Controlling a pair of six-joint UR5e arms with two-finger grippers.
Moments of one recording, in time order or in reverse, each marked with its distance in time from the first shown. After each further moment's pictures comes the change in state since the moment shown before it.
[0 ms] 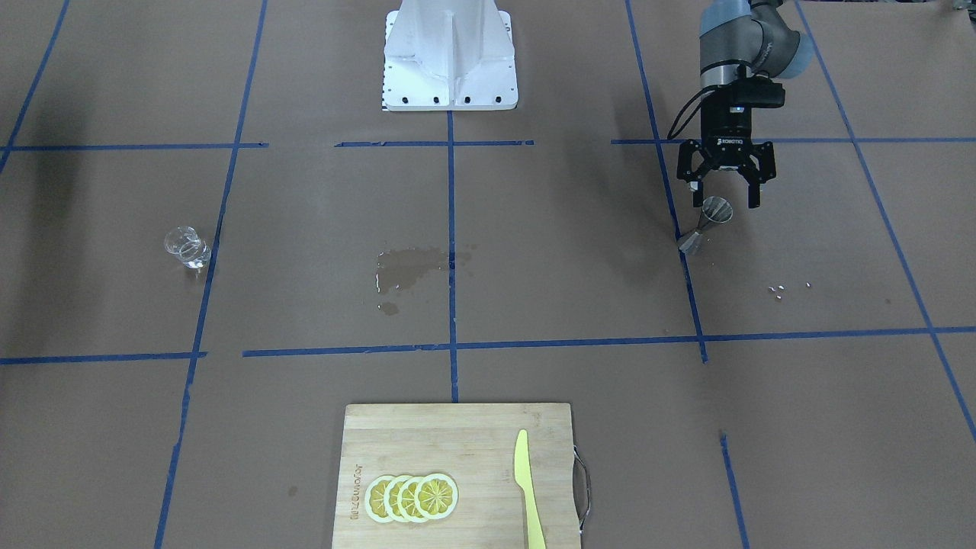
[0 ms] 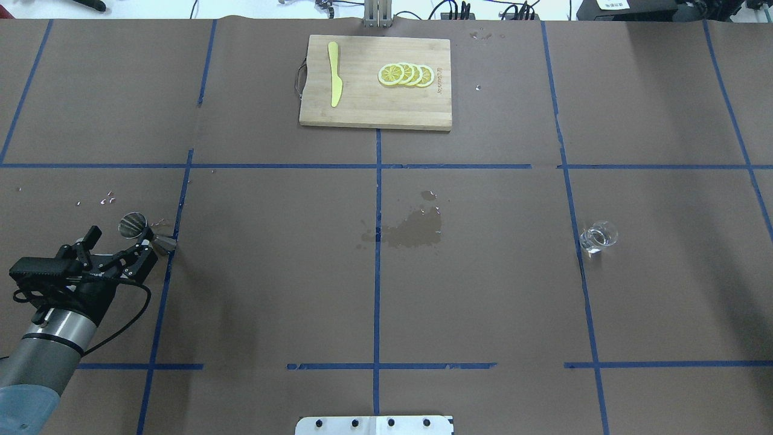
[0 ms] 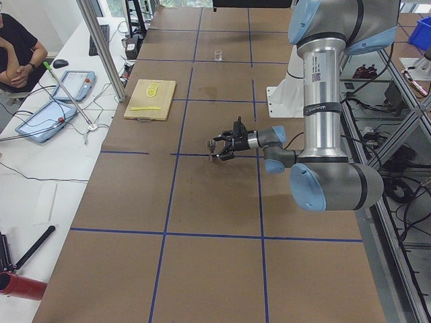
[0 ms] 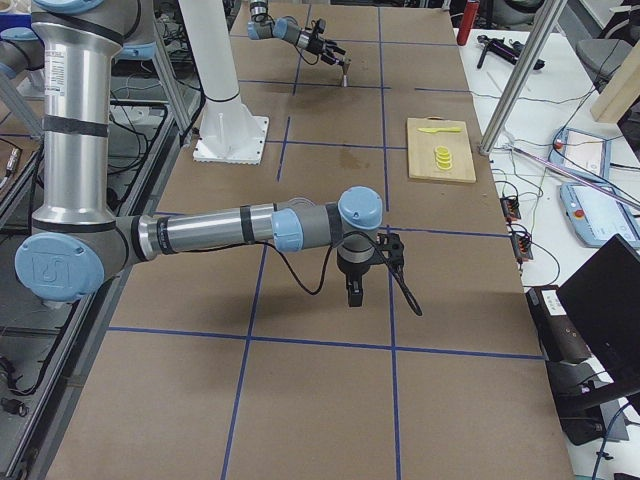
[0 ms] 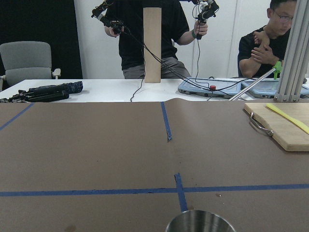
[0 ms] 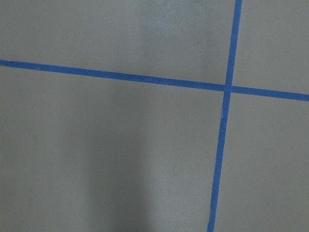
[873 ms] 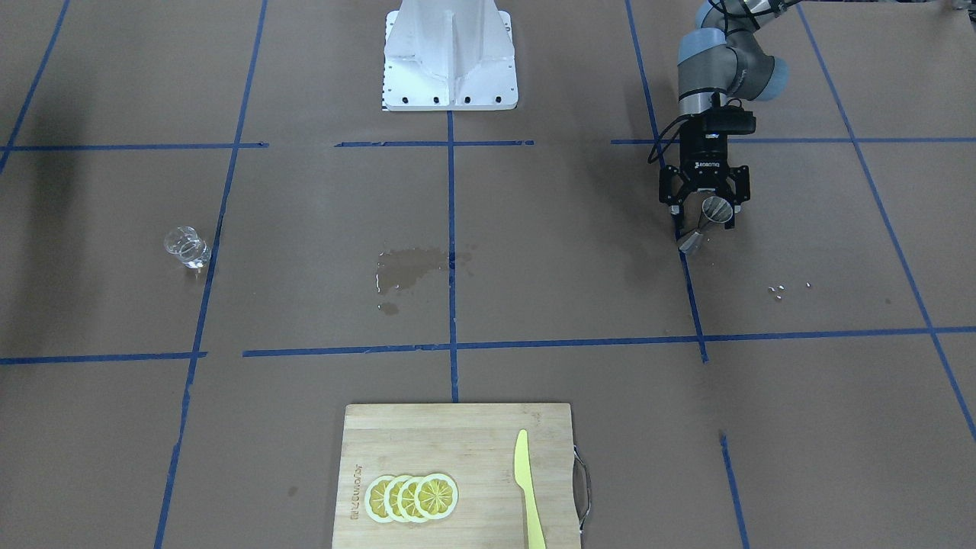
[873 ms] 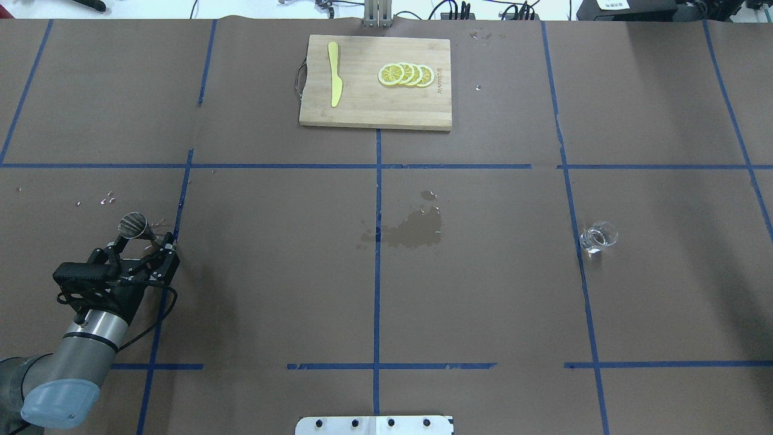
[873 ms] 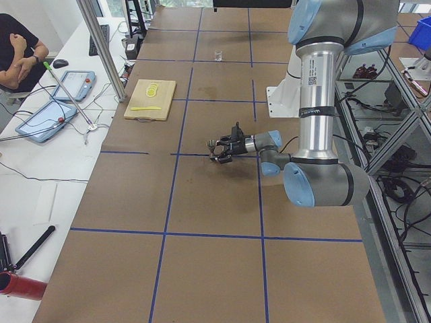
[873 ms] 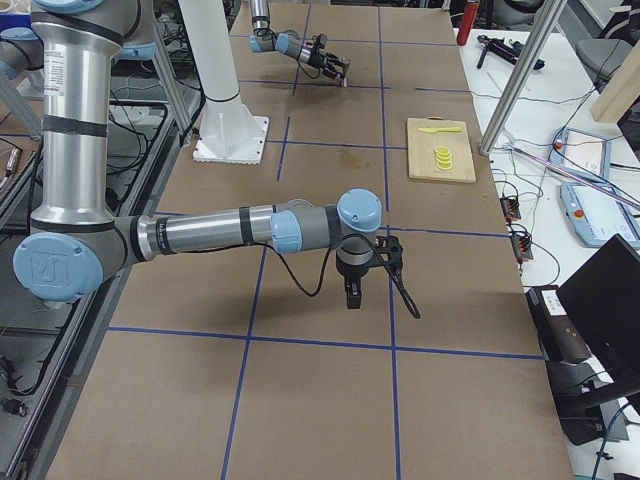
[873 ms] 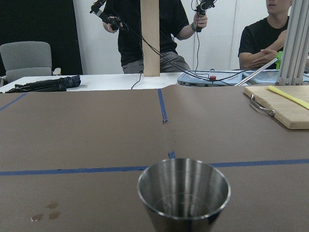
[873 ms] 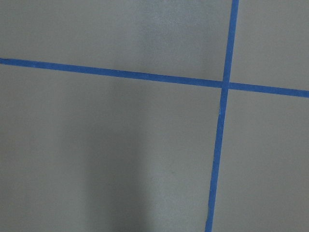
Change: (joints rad) left arm 0.001 -0.111 0.154 -0.006 0.003 -0.002; right arm 0.000 -0.005 -0.003 0.000 -0.001 0.000
